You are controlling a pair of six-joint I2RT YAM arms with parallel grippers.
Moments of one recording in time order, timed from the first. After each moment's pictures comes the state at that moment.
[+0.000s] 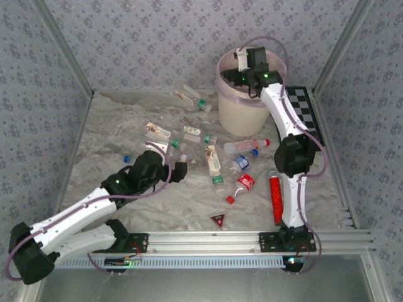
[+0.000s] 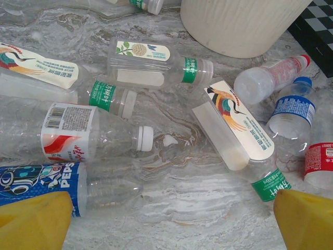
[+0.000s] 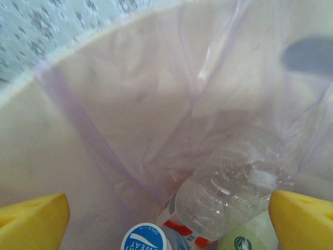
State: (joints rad) left arm -0.85 0.92 0.71 -0.40 -0.28 -0.46; right arm 0.26 2.18 2.31 -0.69 -0.11 -0.01
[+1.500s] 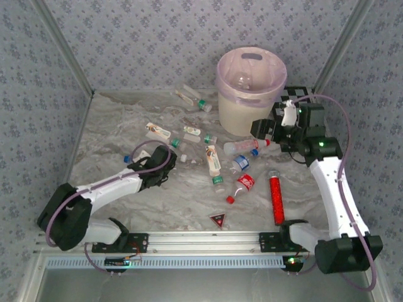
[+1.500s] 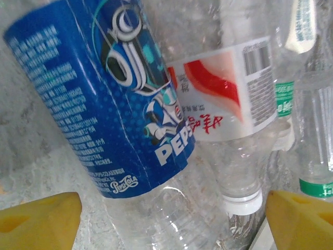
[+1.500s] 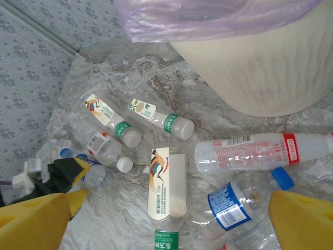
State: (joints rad) left arm -0.69 1.34 0.68 -0.30 -0.33 -1.59; right arm 0.07 1.08 1.16 -0.72 -0.50 0.30
